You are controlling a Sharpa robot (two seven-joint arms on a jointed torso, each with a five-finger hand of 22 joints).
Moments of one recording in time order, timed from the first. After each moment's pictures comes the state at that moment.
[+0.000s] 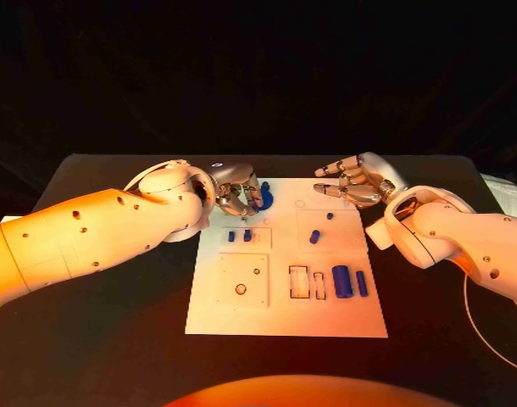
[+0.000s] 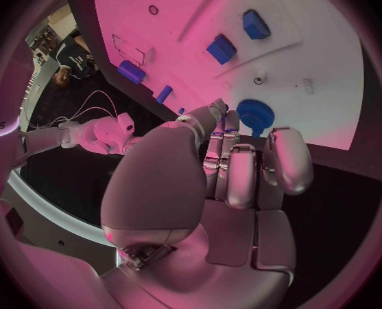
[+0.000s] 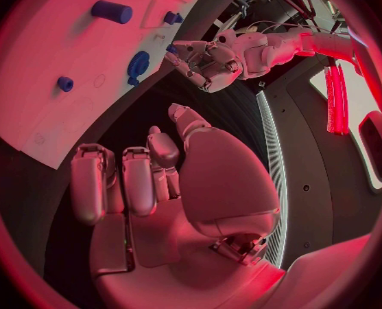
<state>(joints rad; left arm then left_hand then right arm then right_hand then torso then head) 1.22 -0.63 -0.01 1.39 -1.43 -0.11 -0.14 1.46 -0.15 0.51 -0.02 0.09 1.13 0.13 0.08 0.18 1.22 0.06 0.15 0.12 1.47 -0.02 1.38 1.21 0.08 1.46 0.08 1.18 1.31 1.01 -0.91 0.15 1.58 -0.91 -0.48 0.04 1.31 -0.09 0.15 0.07 0.41 0.96 0.15 0.07 0.07 1.34 0.06 1.07 1.19 1.47 -0.01 1.39 1.31 0.05 1.40 0.10 1.44 1.30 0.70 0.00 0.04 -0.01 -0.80</state>
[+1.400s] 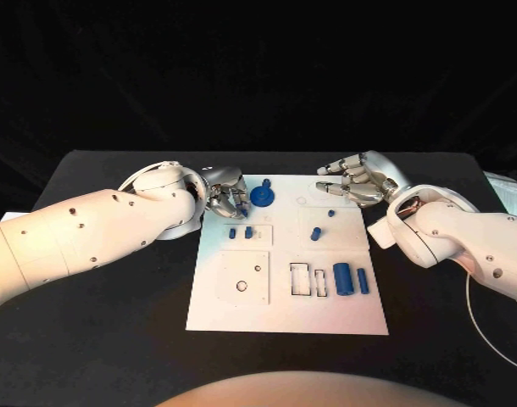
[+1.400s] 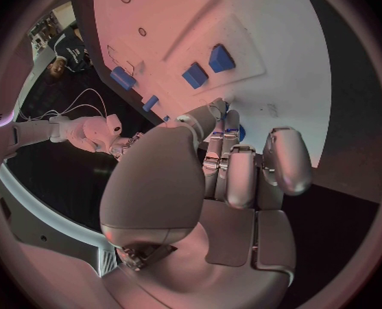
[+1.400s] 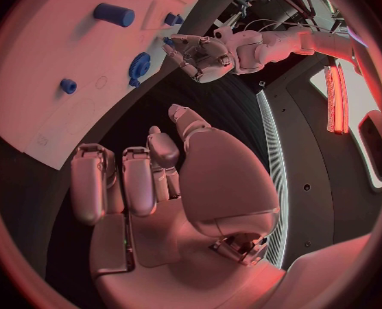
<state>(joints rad) 1.20 -0.63 -0.01 1.34 -1.39 -0.05 -0.18 1.44 -0.15 0.51 -0.02 0.09 1.13 0.13 0.08 0.18 1.22 0.06 0.15 0.12 1.47 -0.02 1.38 1.21 0.08 1.46 0.08 1.18 1.31 1.00 -0.91 0.15 1.58 -0.91 -0.48 0.04 1.30 -0.08 0.15 0.07 0.41 0.96 0.15 0.07 0.07 1.34 0.06 1.07 1.19 1.47 -0.01 1.39 1.31 0.05 1.40 0.10 1.44 1.30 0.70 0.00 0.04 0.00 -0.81</state>
